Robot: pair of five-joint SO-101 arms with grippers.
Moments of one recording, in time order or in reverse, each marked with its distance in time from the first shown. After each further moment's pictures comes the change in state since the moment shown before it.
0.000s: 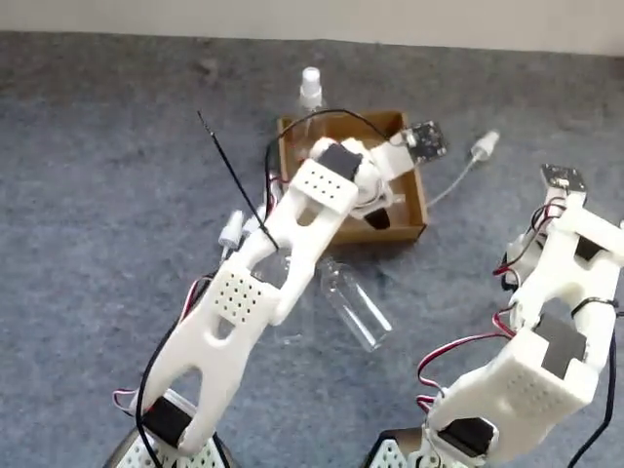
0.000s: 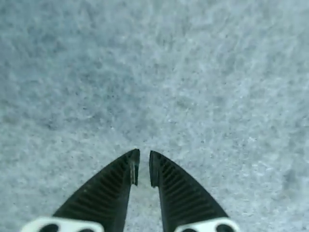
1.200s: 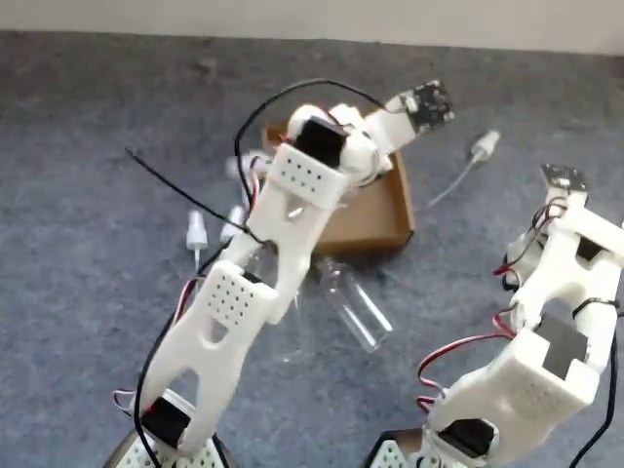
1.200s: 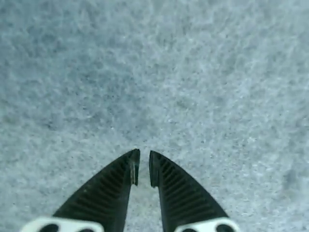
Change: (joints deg) left arm -0.1 -7.3 -22.6 24.4 1.0; right arm 0.0 0.0 0.0 0.0 0.0
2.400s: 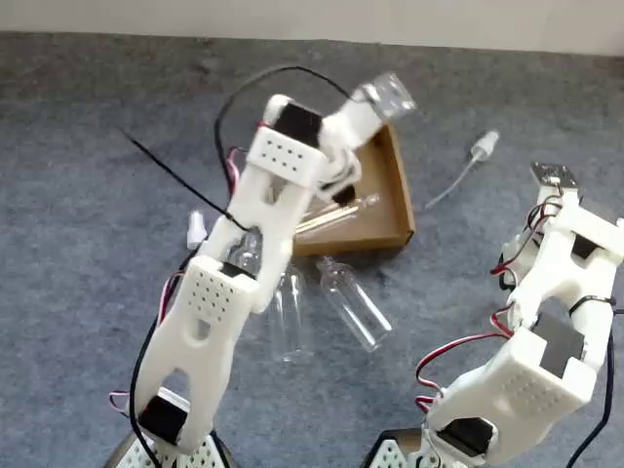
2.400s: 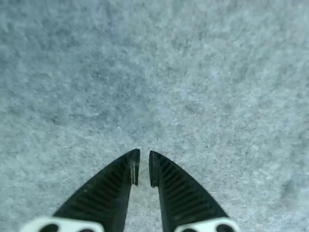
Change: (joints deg) left arm -4.7 -4.8 16.2 2.7 3.3; right arm -1.0 0.0 0.3 0.0 3.6
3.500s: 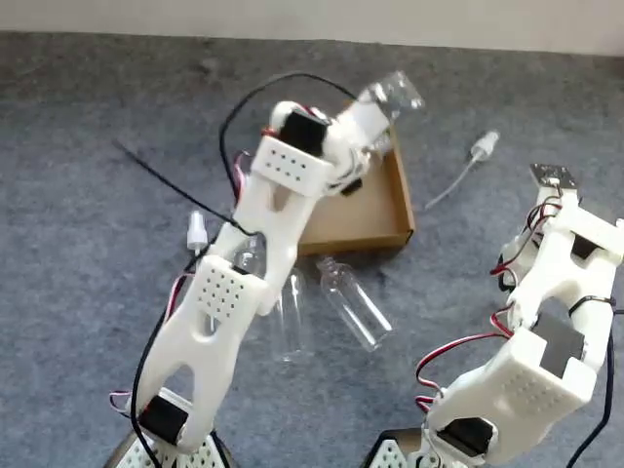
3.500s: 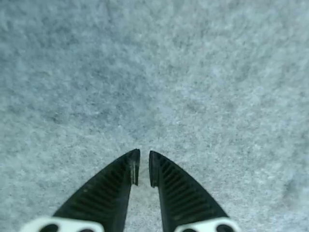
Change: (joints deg) left arm 0.1 6.6 -13.9 1.1 2.4; right arm 0.0 0.0 0.0 0.0 0.0
